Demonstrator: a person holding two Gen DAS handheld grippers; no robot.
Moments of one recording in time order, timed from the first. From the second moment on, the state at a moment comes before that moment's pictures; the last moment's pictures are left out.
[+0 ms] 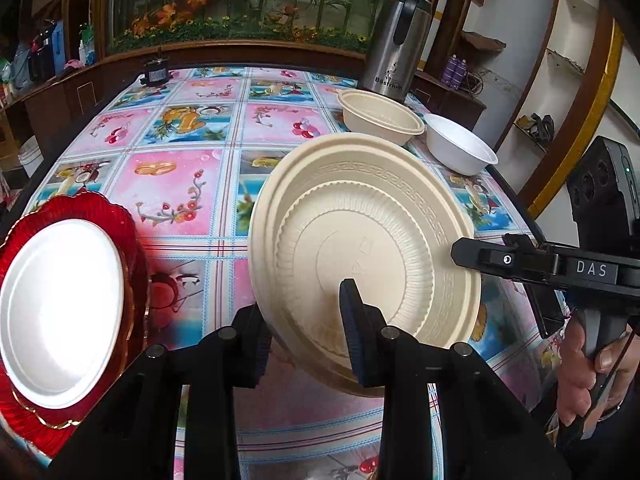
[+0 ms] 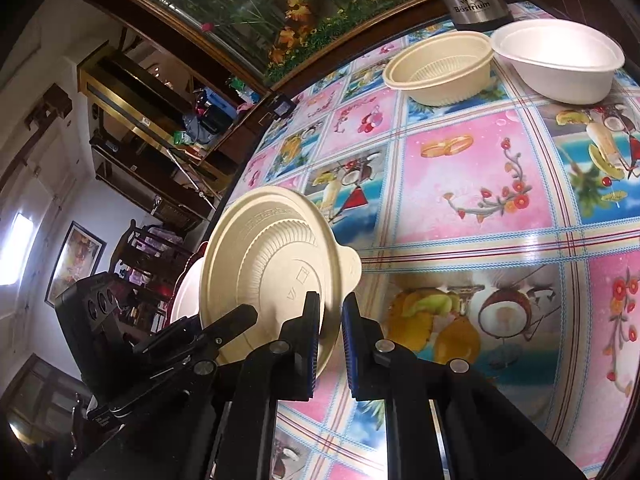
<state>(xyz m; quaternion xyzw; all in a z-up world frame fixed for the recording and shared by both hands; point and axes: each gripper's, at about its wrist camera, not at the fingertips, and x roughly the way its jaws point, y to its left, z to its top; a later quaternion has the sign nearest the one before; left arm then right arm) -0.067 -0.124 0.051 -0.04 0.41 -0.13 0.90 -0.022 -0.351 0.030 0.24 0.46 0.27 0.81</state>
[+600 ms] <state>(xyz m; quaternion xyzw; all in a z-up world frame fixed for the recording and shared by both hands) -0.096 -0.065 0.080 -0.07 0.36 -0.08 0.93 -0.019 -0.289 0.065 0.20 0.44 0.32 0.81</state>
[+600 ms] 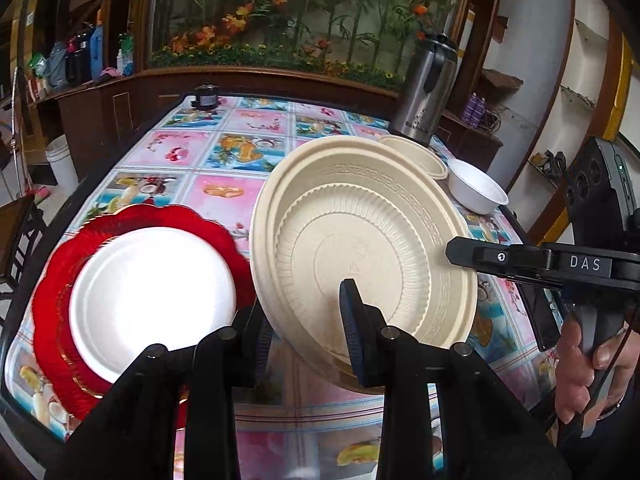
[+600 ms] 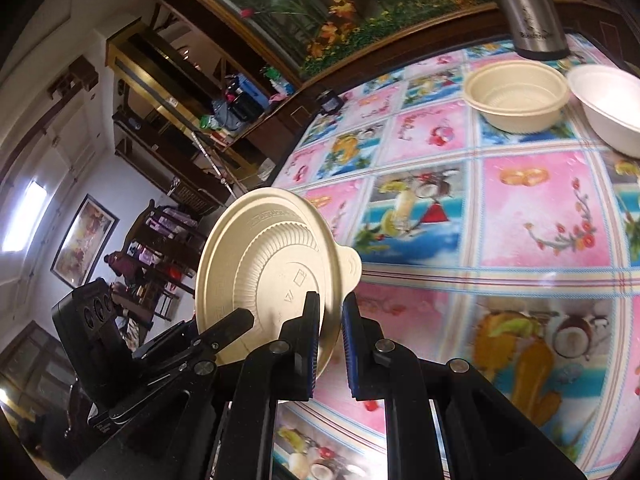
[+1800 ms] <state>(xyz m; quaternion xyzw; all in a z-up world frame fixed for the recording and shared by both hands) -0.106 0.053 0.055 -0.16 0.36 0.04 0.92 0.004 -0.137 0.038 0.17 0.50 0.39 0.76</state>
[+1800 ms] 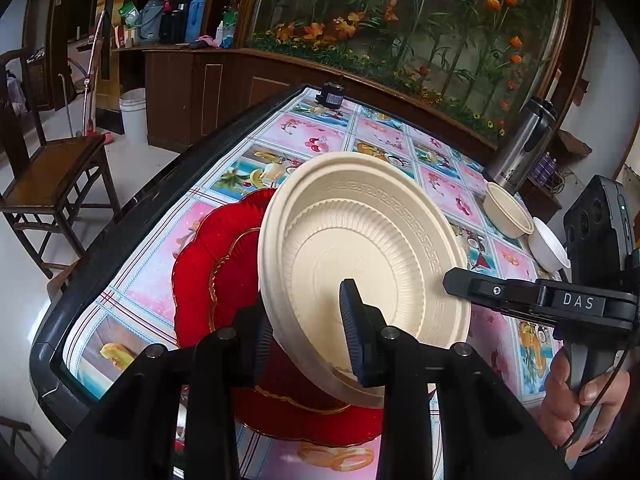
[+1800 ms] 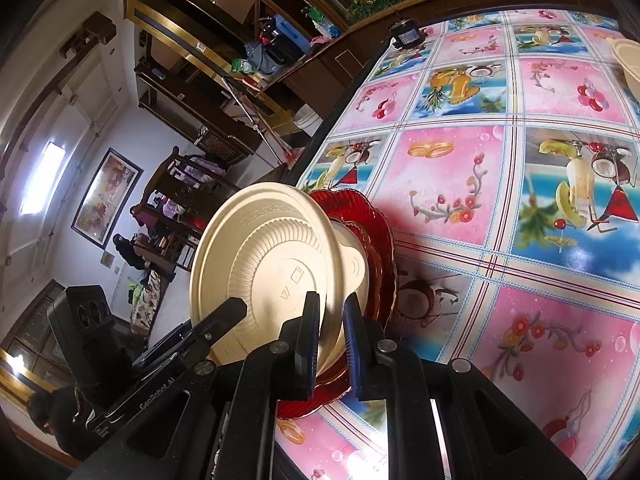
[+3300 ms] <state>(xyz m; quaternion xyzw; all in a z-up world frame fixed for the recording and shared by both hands) -0.102 -0.075 0.071 -0.04 0.33 -0.05 0.94 0.022 -0.267 0.025 0.22 0.46 0.30 0.80</state>
